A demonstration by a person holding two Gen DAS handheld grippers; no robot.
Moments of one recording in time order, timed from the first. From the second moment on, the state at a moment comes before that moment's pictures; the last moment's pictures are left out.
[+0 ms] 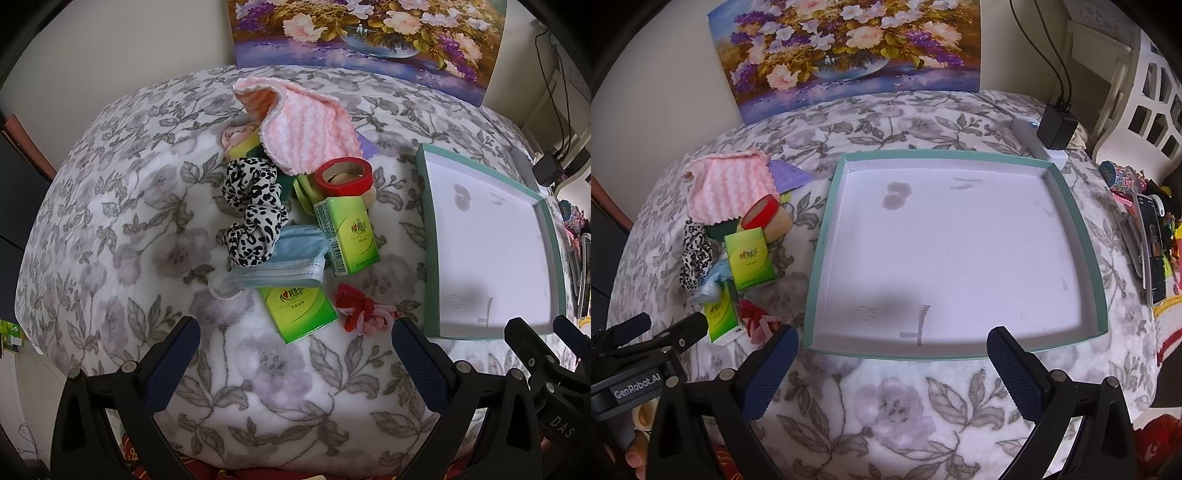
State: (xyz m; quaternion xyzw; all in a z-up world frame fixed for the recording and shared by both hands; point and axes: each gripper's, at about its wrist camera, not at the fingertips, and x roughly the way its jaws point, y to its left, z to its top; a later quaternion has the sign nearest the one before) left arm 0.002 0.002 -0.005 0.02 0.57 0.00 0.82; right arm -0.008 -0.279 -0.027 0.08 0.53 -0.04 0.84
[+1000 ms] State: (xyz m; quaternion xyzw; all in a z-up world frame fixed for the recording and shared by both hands) left arm 0.006 0.007 -0.004 0.01 0.58 0.01 0.82; right arm -0.008 -0.280 -0.028 0.08 0.53 -0.04 0.84
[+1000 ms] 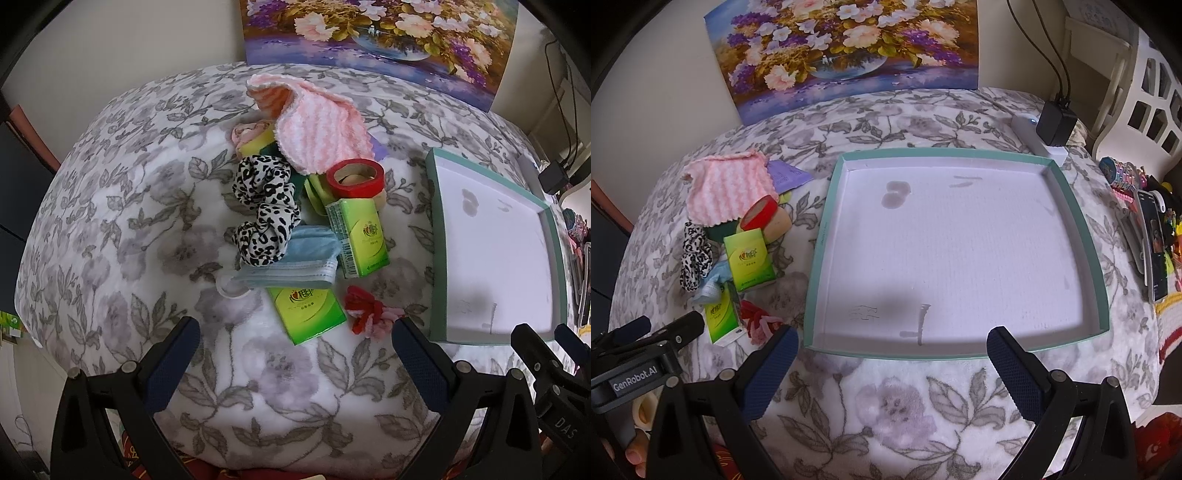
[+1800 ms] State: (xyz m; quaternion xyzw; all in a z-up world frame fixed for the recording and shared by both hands) left arm 0.013 0.022 -0.004 -0.03 0.57 0.02 0.82; right arm -0.007 -0.283 -0.028 0.08 0.53 -0.04 0.84
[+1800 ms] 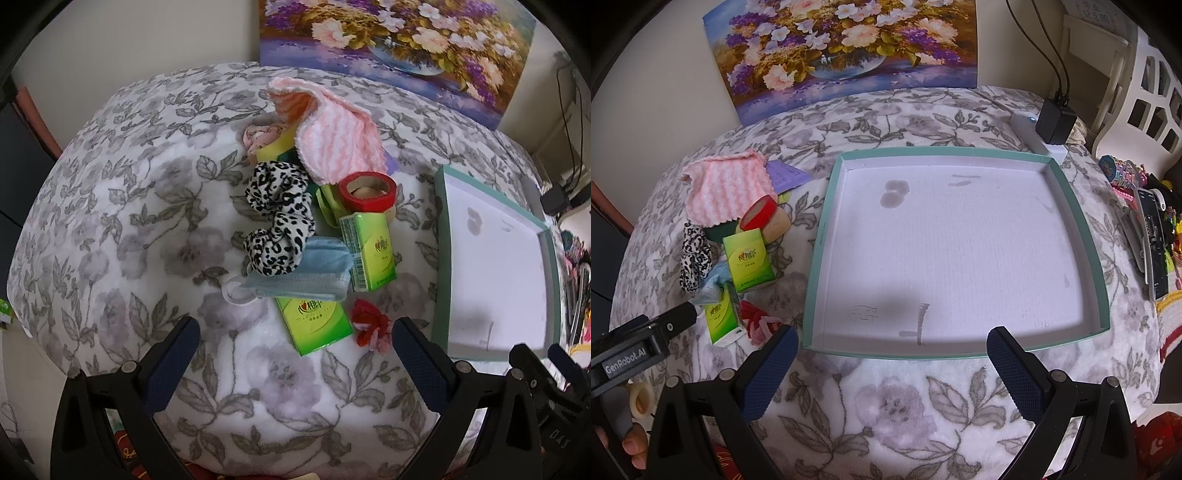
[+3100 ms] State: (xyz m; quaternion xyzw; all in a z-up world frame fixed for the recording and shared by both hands) left arm 0.036 0.075 -0.056 -0.17 0.62 0.08 0.76; right arm 0.051 -0.162 -0.080 0.03 0.58 0.15 0.80
